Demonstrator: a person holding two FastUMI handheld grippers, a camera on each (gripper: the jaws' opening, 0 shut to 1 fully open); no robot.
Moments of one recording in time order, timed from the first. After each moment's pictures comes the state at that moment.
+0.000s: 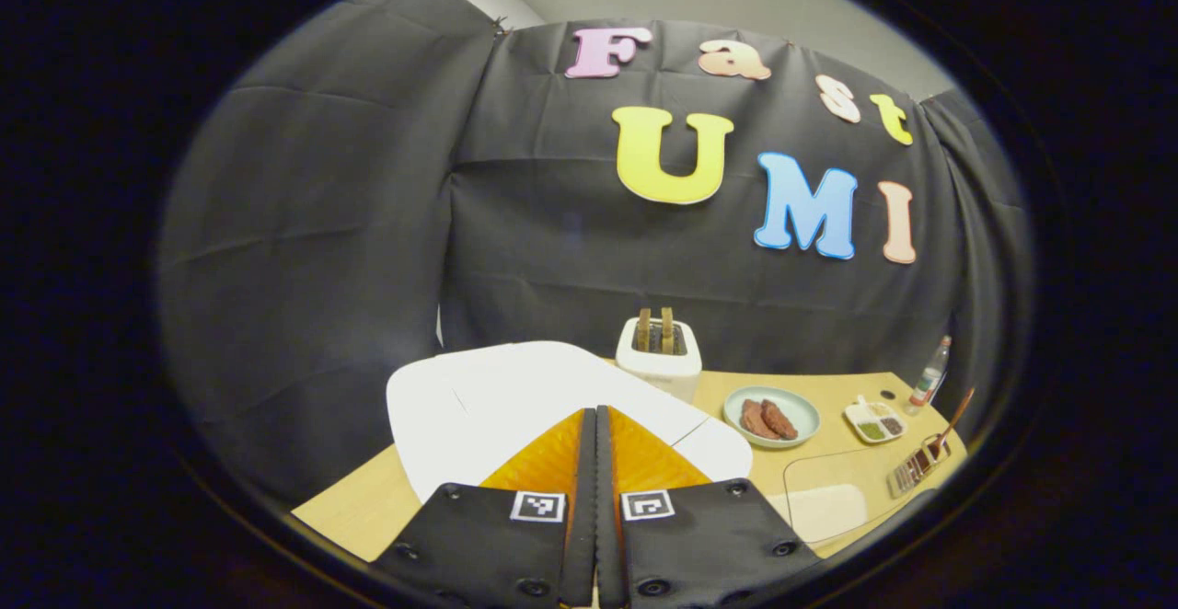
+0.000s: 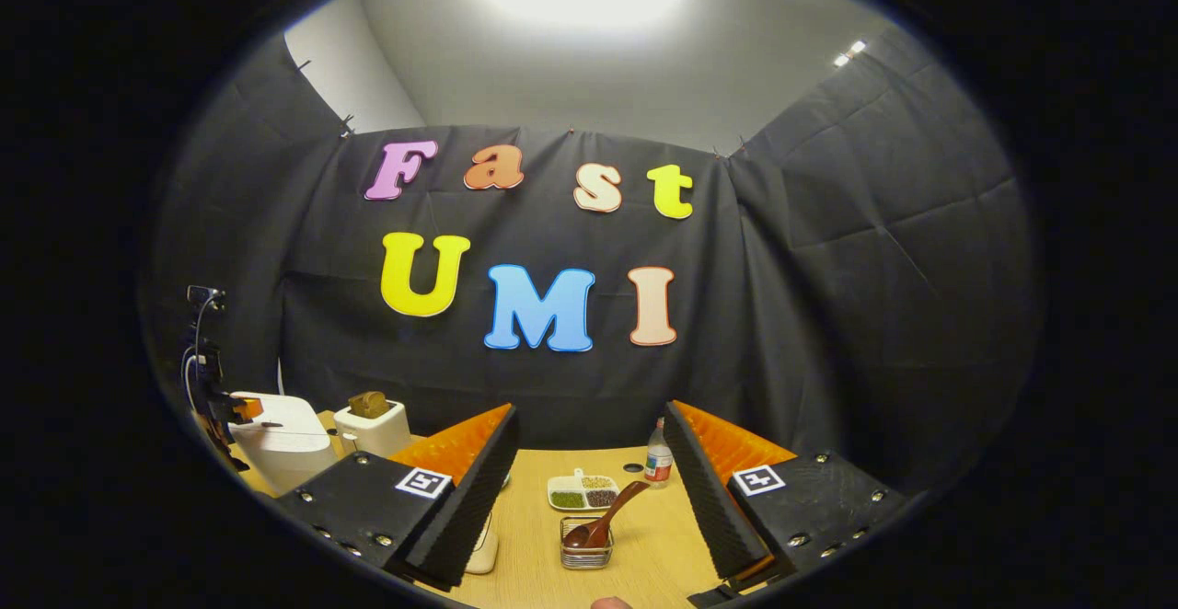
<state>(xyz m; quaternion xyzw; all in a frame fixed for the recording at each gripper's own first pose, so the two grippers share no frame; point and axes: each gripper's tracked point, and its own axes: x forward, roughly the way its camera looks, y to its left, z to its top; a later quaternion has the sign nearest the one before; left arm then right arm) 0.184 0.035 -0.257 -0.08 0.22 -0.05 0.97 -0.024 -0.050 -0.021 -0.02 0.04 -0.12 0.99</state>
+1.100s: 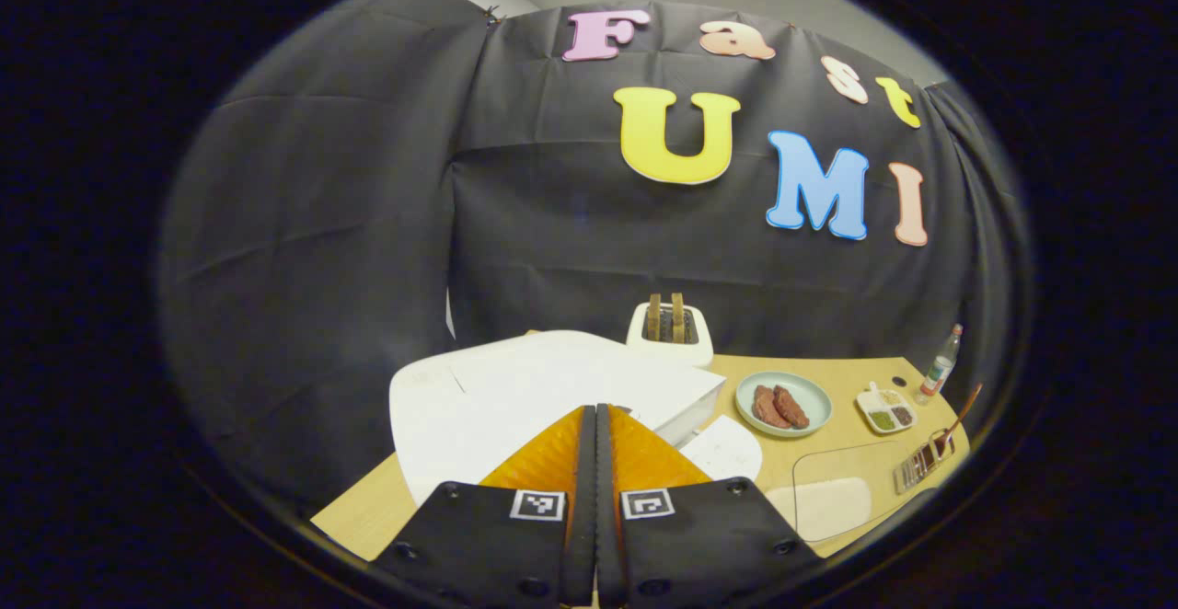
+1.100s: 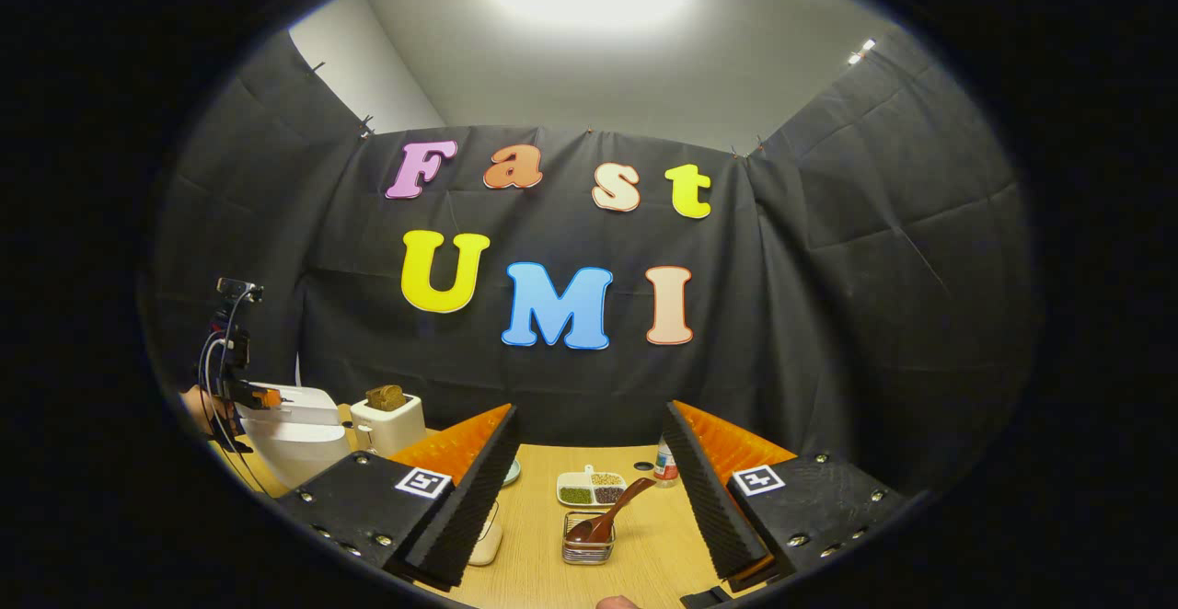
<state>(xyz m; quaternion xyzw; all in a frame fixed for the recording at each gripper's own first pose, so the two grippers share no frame) 0.192 0.045 -0.218 -0.06 0.22 -0.04 0.97 -0.032 -0.053 -0.026 -0.02 0.04 -0.08 1.00</state>
